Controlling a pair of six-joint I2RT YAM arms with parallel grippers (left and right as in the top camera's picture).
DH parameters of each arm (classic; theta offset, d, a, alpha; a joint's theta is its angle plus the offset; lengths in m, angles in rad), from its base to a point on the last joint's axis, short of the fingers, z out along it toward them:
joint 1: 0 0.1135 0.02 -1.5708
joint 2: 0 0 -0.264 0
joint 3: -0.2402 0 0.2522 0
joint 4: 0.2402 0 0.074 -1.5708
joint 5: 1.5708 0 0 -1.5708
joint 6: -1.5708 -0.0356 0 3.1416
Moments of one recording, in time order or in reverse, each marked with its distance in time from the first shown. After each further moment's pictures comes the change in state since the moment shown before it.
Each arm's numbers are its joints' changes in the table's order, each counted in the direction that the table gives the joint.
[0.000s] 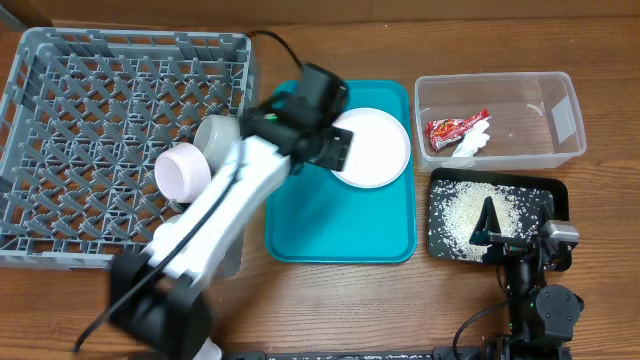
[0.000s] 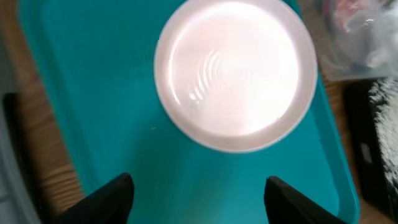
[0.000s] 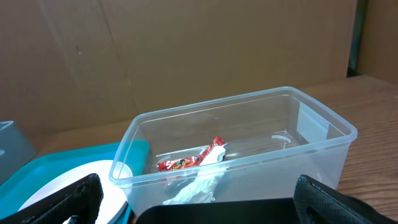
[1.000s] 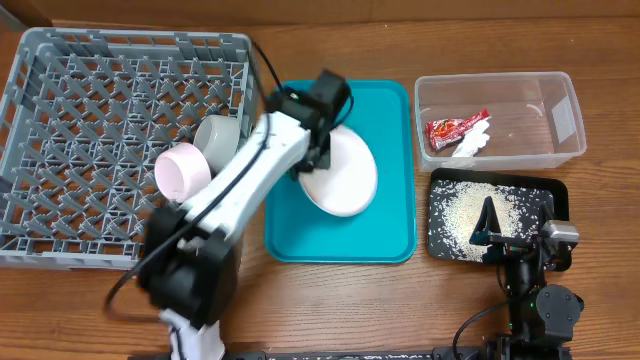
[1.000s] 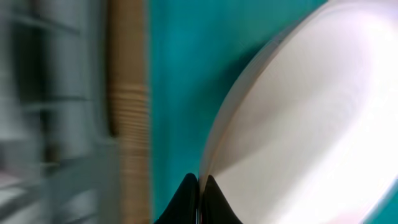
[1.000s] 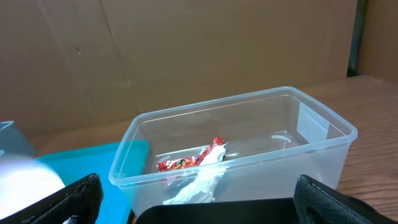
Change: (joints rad) left arm 0.012 0.160 -0.155 0.323 -0.249 0.307; right arm 0.000 0.000 0.000 0.000 0.000 0.000
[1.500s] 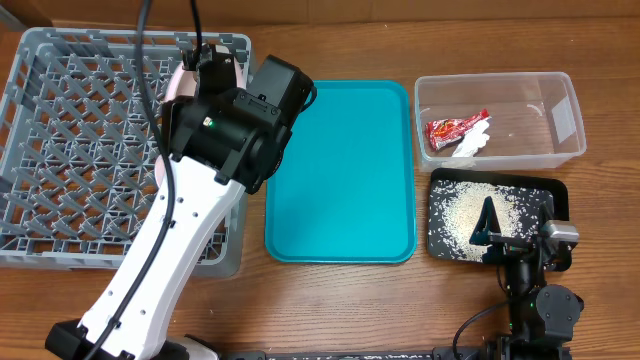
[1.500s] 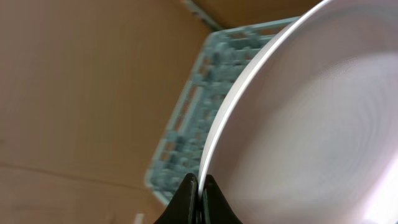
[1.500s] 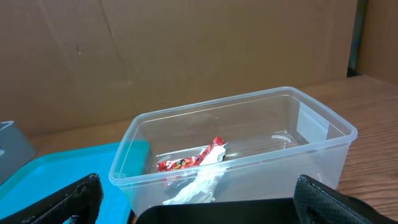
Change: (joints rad) left arm 0.008 -0.328 -0.130 0.326 -0.898 -0.060; right arm 0.000 0.000 0.000 0.000 0.000 0.000
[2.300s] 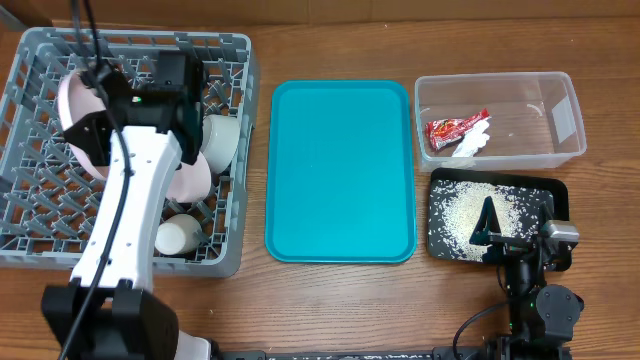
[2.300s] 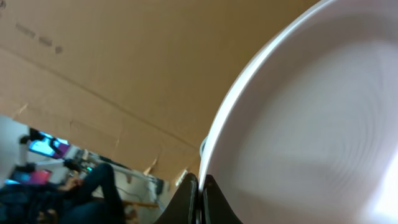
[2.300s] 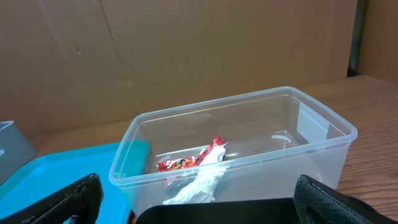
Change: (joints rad) left arm 0.439 0.064 0.301 -0.314 -0.192 0.058; right arm 0.000 0.000 0.000 0.000 0.000 0.000
